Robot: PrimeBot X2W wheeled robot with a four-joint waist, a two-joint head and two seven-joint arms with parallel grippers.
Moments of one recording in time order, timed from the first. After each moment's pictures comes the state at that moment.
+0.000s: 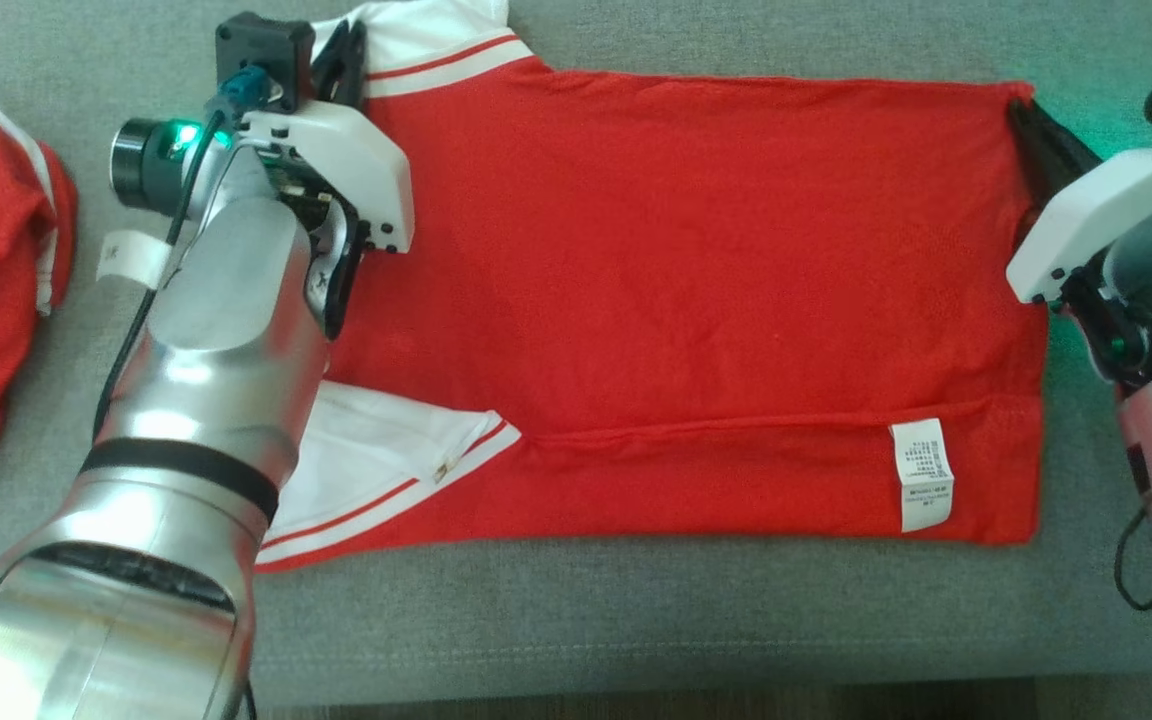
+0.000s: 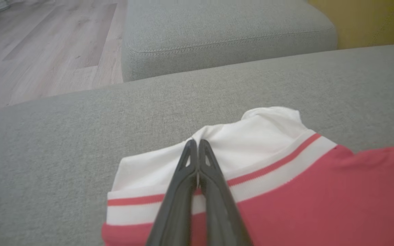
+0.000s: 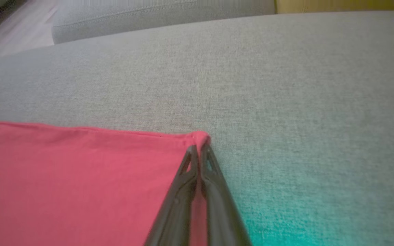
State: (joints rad) left arm -1.04 0.03 -0.44 1.12 -0.26 0.02 -0.24; right arm -0.71 -0.34 0.23 0.61 0.49 0.12 0.22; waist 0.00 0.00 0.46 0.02
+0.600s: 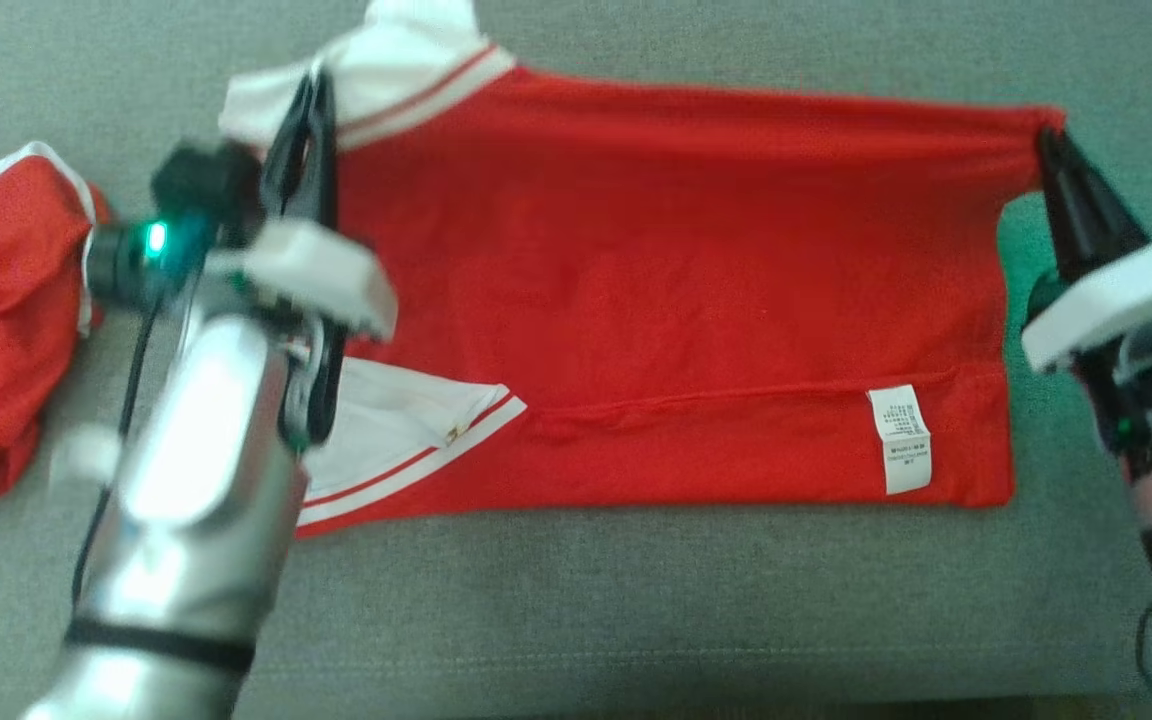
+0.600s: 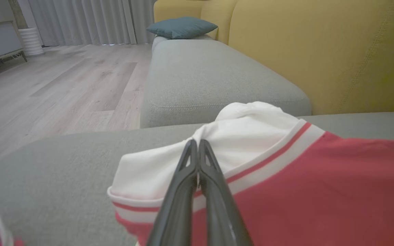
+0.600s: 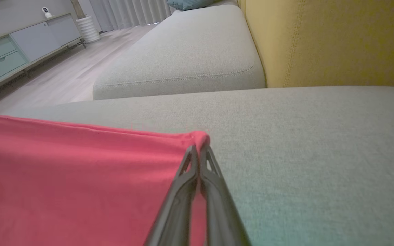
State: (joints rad) left arm -0.68 0.11 -0.35 0.56 -0.27 0.10 -0.25; right arm -0.55 -0.39 0.25 0.48 0.54 0.12 -0.03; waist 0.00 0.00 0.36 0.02
